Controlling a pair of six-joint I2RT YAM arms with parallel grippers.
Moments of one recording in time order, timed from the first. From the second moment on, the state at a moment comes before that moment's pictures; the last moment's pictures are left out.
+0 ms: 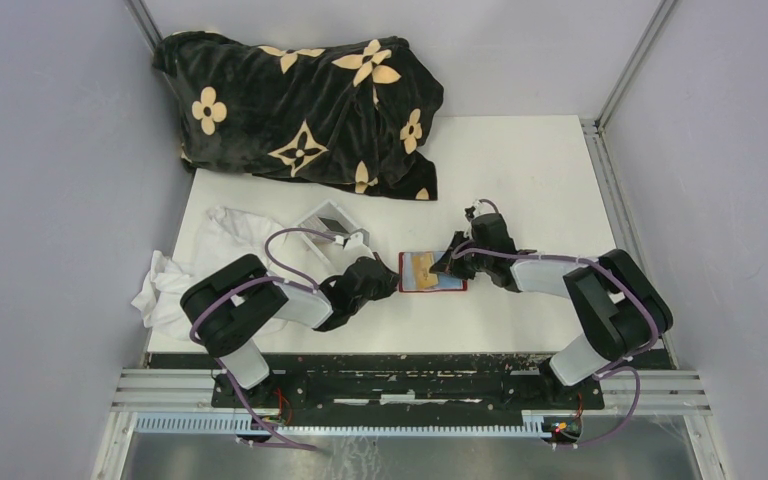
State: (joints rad) left arm -0.90 1.68 0.49 0.61 -0.30 -1.00; right arm 0.46 1.59 0.60 0.23 -0.32 0.77
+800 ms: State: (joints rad) left arm -0.91 1.69 0.49 0.63 -0.29 -1.00; right arm 0.48 1.52 0.60 0.15 -0.23 0.71
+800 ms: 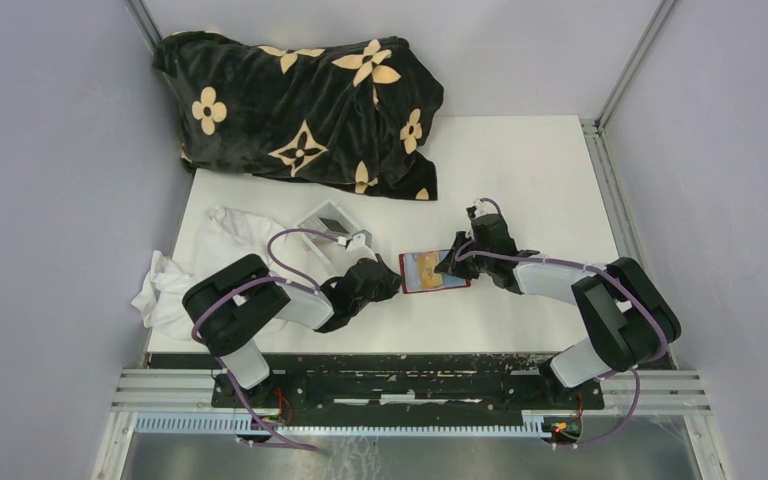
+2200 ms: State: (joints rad) left arm -0.91 1.69 0.49 0.64 -0.28 -1.00; right arm 0.46 1.61 0.63 0.22 -0.23 0.70
